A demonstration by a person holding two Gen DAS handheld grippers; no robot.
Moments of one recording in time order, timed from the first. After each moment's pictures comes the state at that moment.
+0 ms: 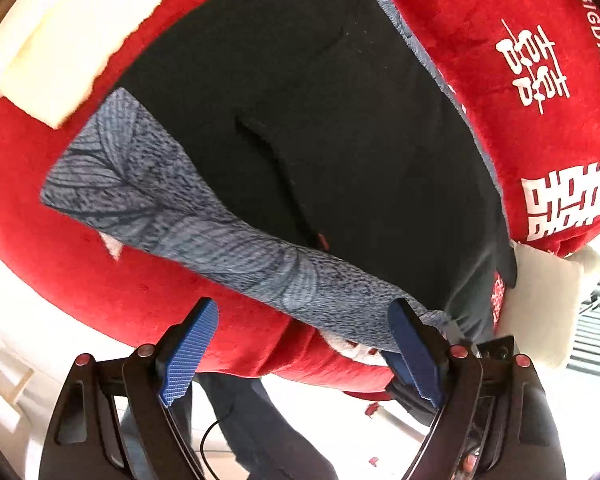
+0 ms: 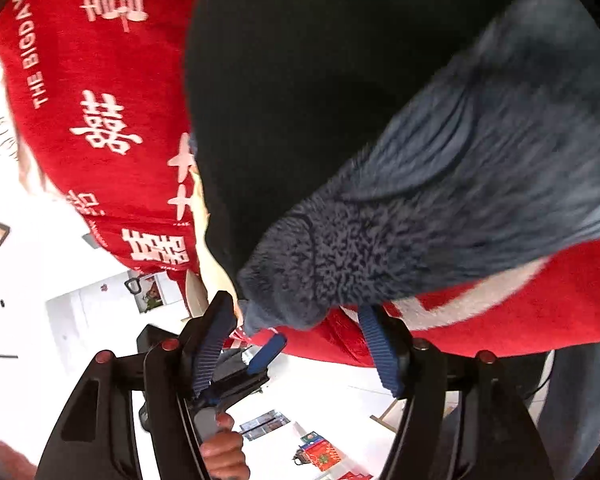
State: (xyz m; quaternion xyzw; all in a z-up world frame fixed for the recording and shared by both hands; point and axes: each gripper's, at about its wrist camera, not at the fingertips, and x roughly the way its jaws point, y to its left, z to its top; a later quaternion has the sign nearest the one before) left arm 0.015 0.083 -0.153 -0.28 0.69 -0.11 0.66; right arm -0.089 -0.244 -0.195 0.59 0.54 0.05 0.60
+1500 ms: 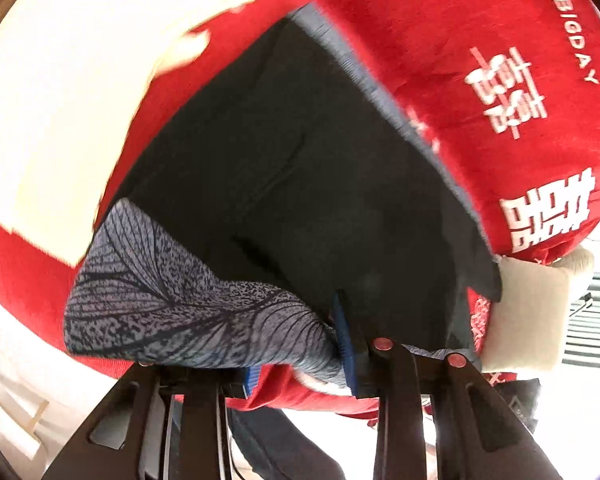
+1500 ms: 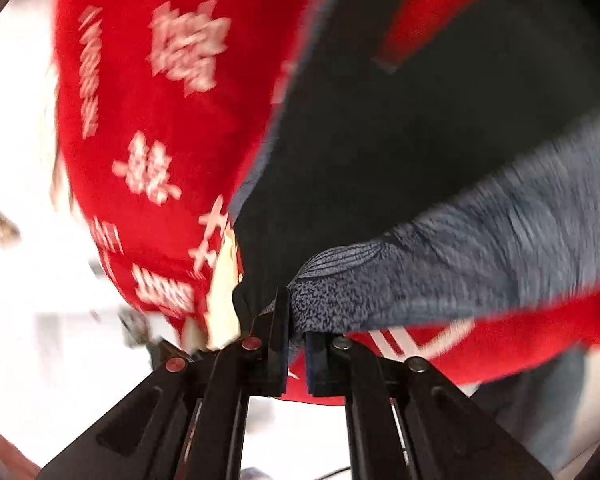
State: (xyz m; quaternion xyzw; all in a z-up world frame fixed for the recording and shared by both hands) left arm 0.076 0.088 -0.098 -0.27 0.65 -0.13 0.70; right arm -0.069 -0.299 -0.086 0.52 0.47 0.02 0.71
